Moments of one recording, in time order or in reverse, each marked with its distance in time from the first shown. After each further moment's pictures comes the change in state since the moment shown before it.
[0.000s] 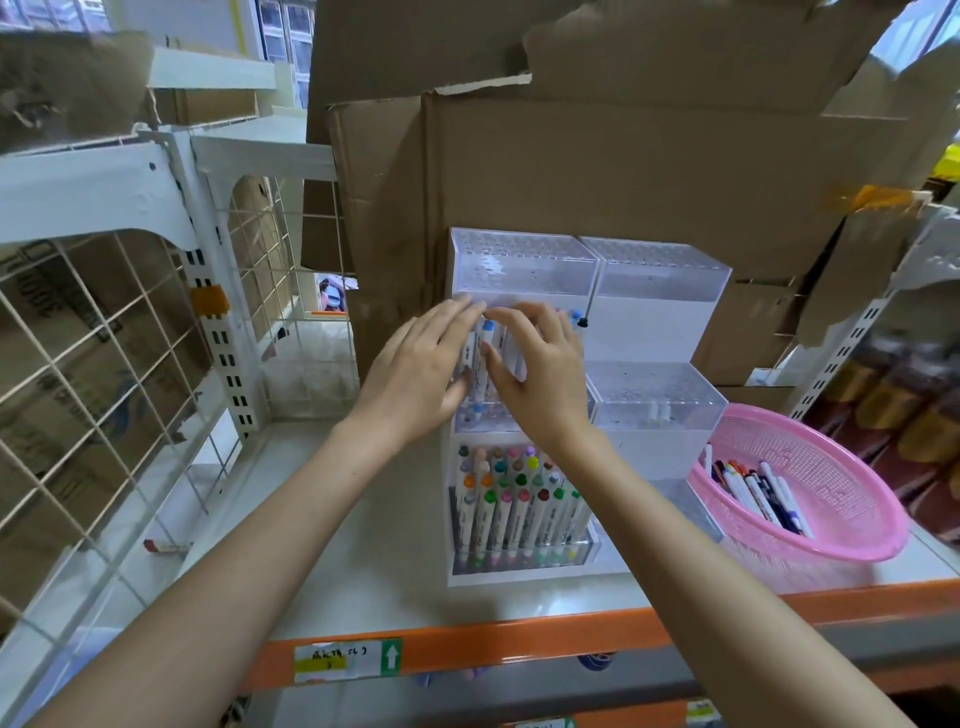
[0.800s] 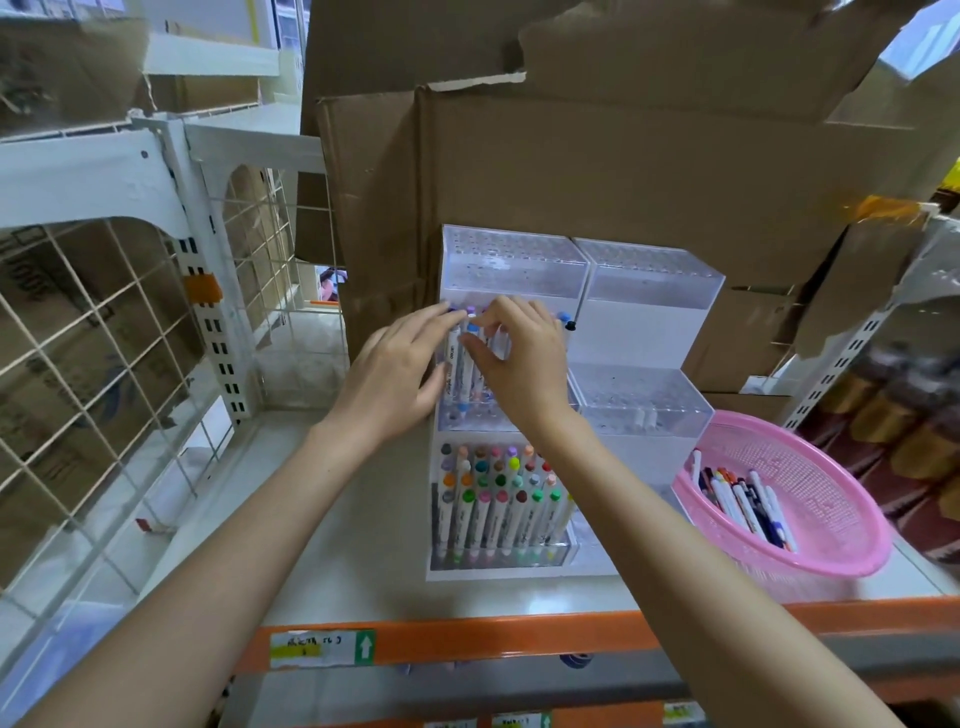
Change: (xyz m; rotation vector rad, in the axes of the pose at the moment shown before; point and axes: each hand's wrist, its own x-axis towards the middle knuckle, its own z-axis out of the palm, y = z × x) left_hand -0.003 -0.001 0.001 -0.077 0.022 -0.087; right_hand 0.018 -0.004 -0.004 0.136 -0.070 0.098
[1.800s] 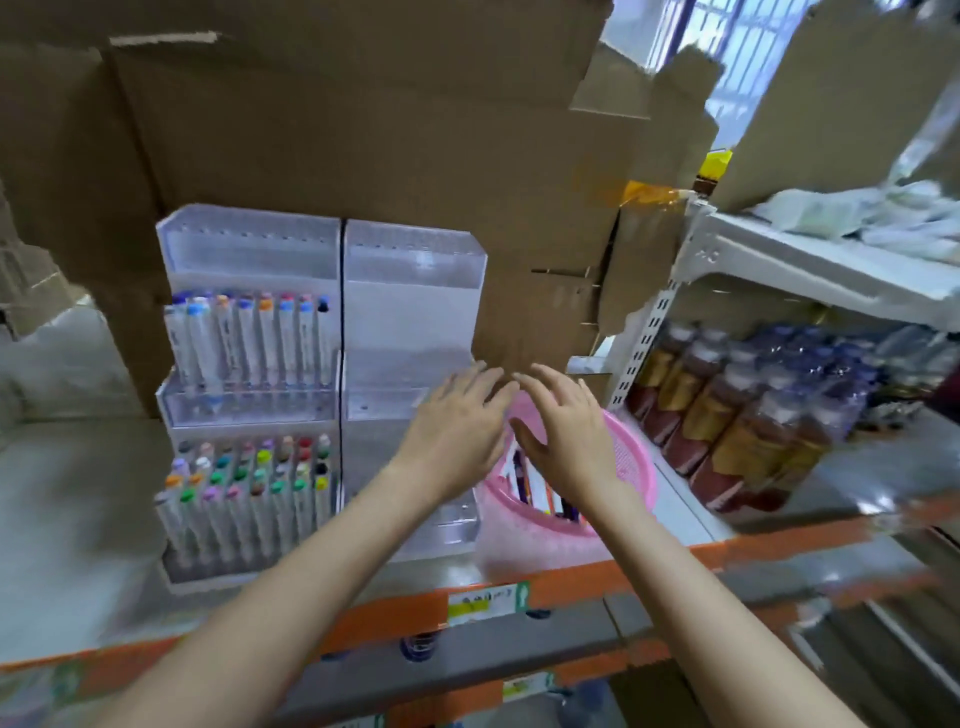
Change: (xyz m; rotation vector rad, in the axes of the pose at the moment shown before) left_hand 0.043 0.244 0.145 0.124 -0.178 0.242; right_hand -0.104 0.206 -0.200 -0.417 -0.259 0.086
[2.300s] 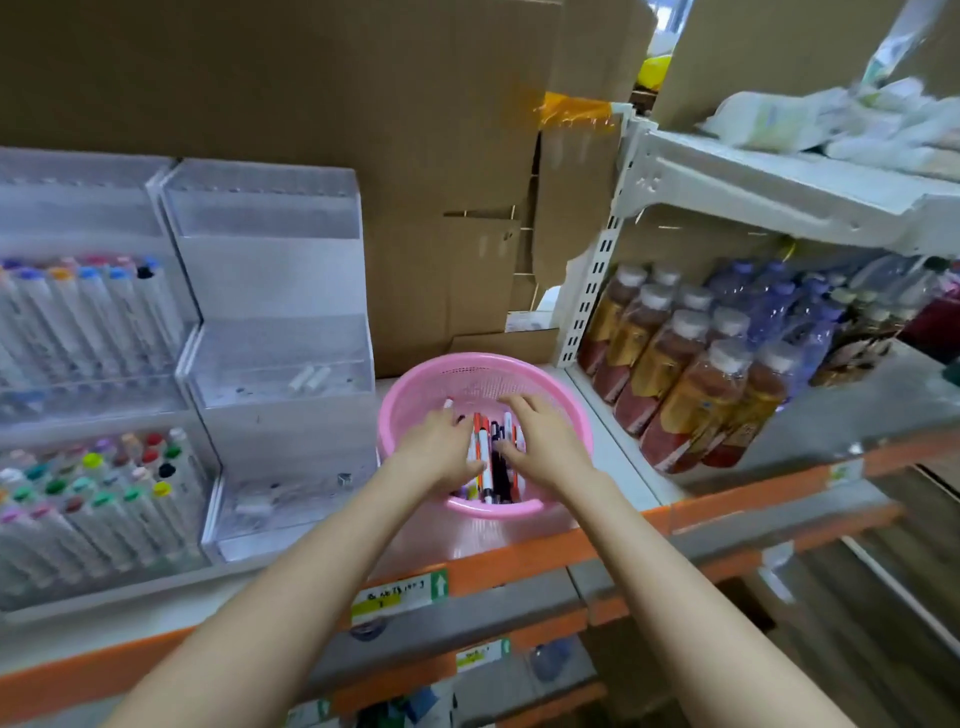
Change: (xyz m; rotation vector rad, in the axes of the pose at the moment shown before) left_hand 0.046 0.054 0.122 -0.096 -0.658 -0.224; right_hand -0.034 0.106 0.032 0.156 -0.467 0.253
